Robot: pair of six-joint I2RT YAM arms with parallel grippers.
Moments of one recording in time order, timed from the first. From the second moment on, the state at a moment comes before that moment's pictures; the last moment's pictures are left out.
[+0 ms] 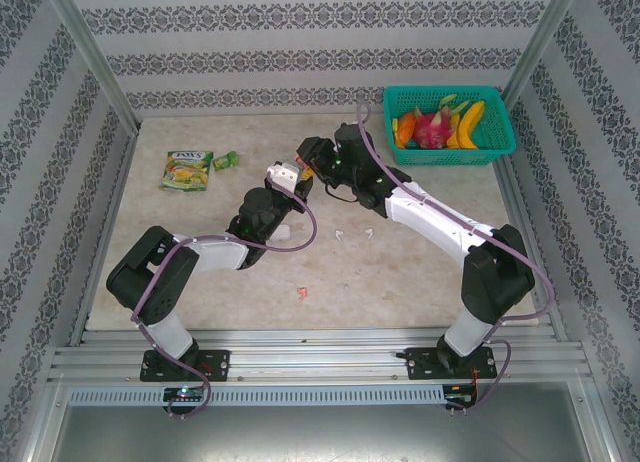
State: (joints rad) left arm -0.57 1.69 0.76 0.96 -0.10 0.03; right arm 0.61 1.67 1.36 -0.10 -0.12 1.20
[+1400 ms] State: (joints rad) left arm -0.41 1.58 0.69 0.94 0.22 -0.06; right arm 0.57 1.32 1.16 -0.40 -0.02 0.97
